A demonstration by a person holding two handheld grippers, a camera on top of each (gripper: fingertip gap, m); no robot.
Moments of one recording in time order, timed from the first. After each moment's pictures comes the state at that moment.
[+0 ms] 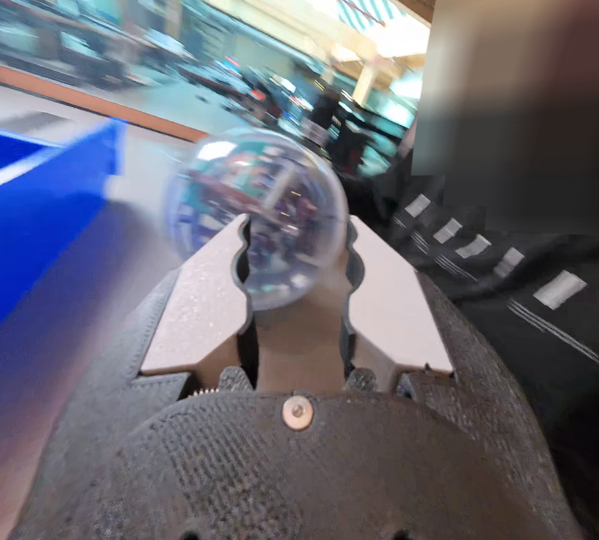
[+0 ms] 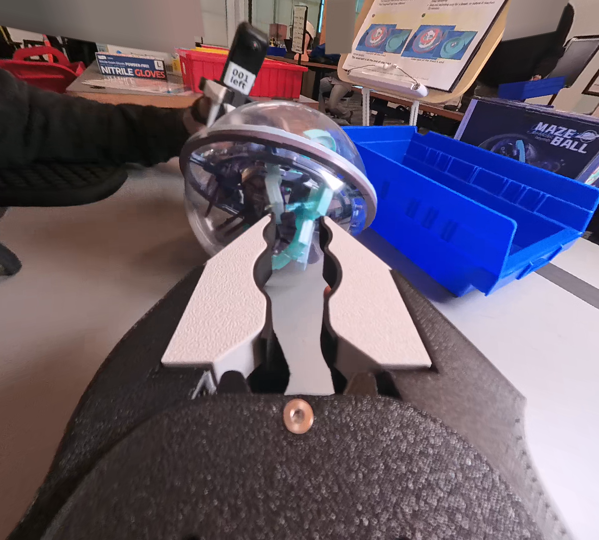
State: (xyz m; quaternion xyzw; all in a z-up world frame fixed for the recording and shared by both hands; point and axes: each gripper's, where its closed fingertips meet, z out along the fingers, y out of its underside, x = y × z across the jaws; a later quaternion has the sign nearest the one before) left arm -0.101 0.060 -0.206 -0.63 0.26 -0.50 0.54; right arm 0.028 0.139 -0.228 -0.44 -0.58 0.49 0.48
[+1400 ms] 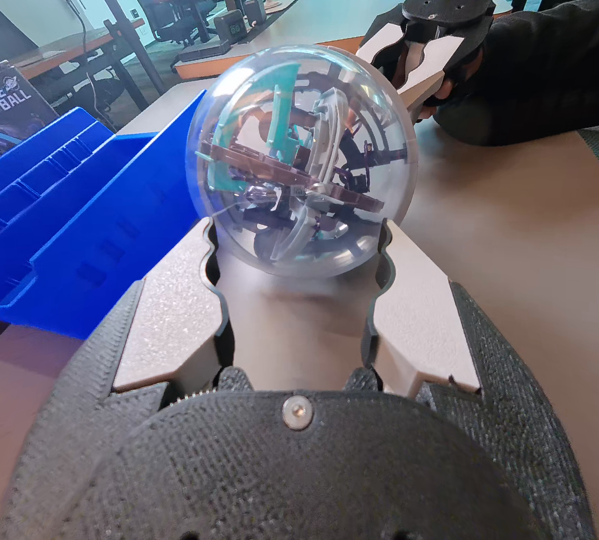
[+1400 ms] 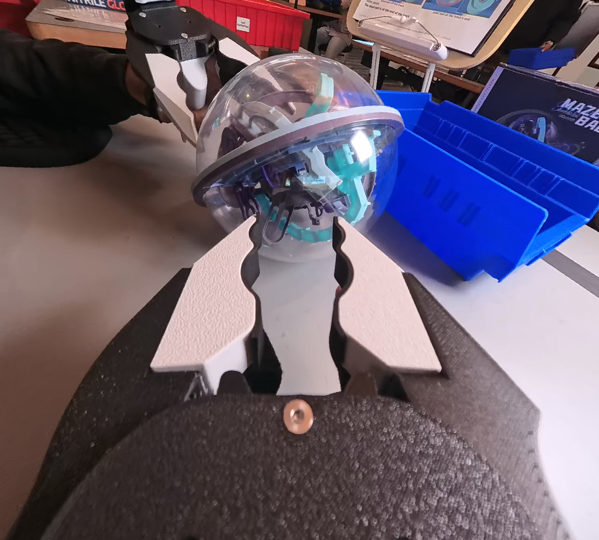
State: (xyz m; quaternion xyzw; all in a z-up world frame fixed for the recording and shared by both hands) left arm -0.076 0.071 -0.250 -0.74 0.33 -0.13 0.58; right arm 0.022 0.122 -0.249 -0.47 -0.61 0.43 0.47
